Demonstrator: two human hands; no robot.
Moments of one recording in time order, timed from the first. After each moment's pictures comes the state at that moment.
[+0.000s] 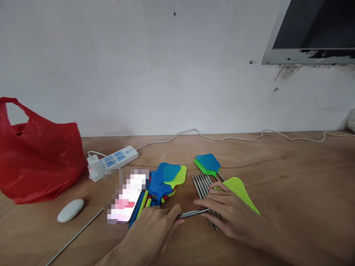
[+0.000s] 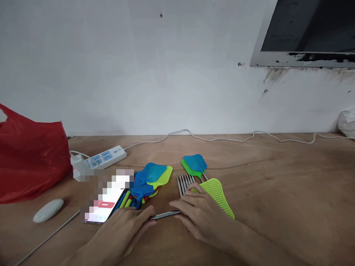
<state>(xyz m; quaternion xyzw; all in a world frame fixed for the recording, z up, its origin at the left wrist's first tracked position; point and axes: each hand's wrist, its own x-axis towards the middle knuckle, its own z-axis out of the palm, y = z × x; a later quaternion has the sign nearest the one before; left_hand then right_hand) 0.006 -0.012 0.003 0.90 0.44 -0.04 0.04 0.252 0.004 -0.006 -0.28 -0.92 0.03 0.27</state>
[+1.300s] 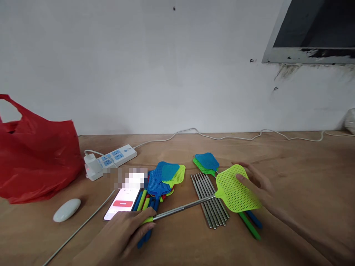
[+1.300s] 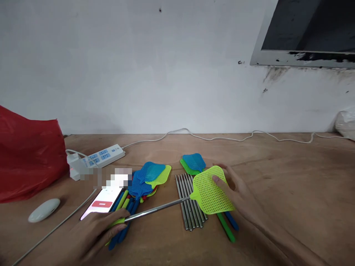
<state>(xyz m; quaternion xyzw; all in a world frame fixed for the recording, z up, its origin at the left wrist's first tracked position) -0.053 -0.017 0.013 0.89 0.44 0.11 0.11 0.318 0.015 -0.005 -0.56 -0.57 0.37 0.46</state>
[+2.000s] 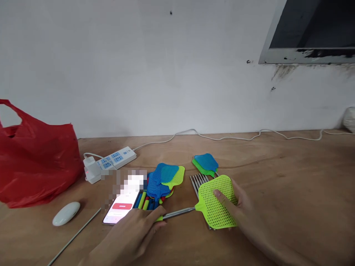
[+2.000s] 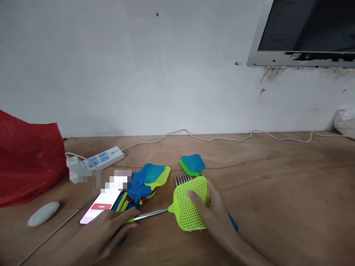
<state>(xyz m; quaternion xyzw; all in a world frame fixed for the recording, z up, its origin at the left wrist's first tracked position) -0.036 -0.010 -0.004 0.89 0.43 0.06 0.11 0.249 -0.005 -0.013 -0.56 -0.43 0.52 0.48</state>
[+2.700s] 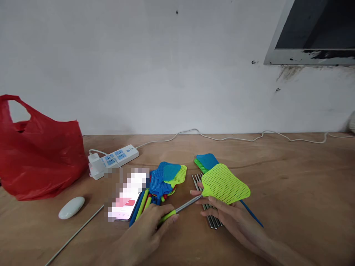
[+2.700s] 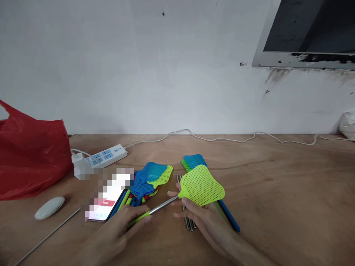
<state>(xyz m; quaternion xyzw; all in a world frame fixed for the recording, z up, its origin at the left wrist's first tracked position) -0.009 -0.016 -0.009 0.81 0.50 0.14 0.27 0.239 -0.011 -0.012 -0.35 -0.45 0.68 0.46</state>
